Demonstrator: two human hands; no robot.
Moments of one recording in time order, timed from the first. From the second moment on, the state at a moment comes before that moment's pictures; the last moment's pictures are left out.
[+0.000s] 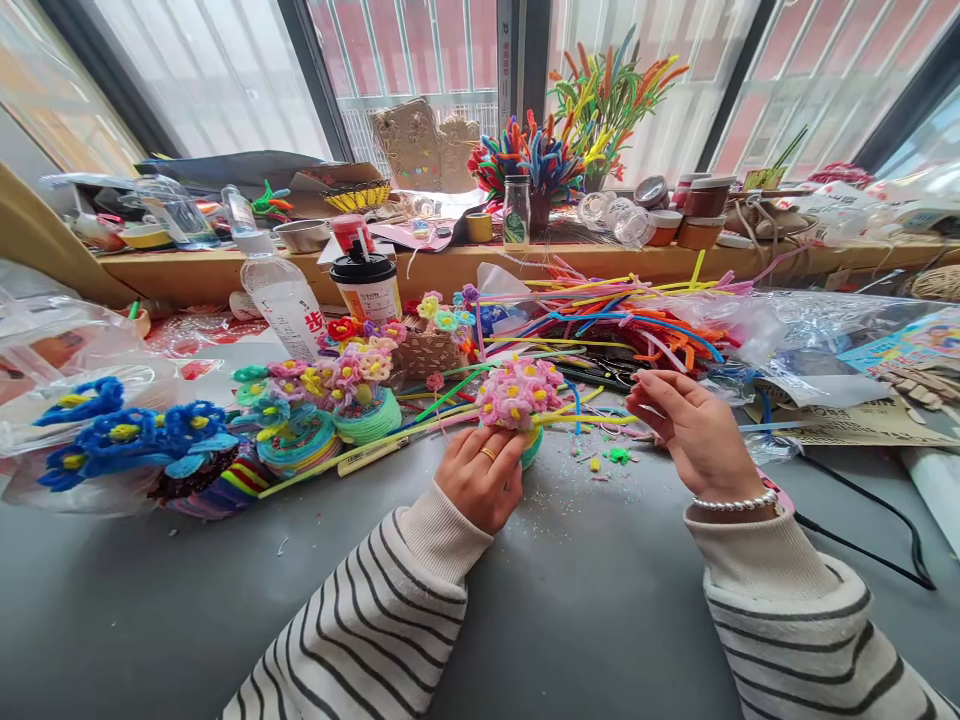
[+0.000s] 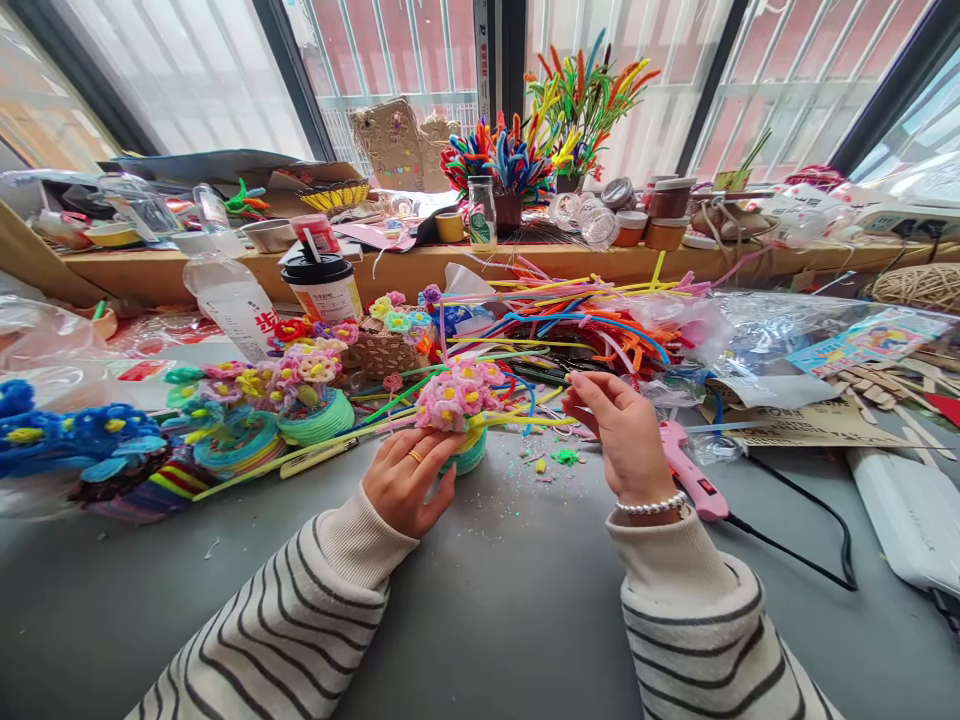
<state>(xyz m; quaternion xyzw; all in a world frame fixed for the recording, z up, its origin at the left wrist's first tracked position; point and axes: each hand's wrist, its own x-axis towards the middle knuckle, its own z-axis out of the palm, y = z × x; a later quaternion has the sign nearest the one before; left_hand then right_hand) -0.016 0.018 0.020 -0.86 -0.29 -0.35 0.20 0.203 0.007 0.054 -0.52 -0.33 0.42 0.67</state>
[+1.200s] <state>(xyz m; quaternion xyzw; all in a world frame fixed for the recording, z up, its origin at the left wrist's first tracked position) -0.019 0.019 0.016 -0.86 -0.30 -0.36 0.18 0.215 0.063 0.053 -0.74 -0.66 0.13 -0.08</state>
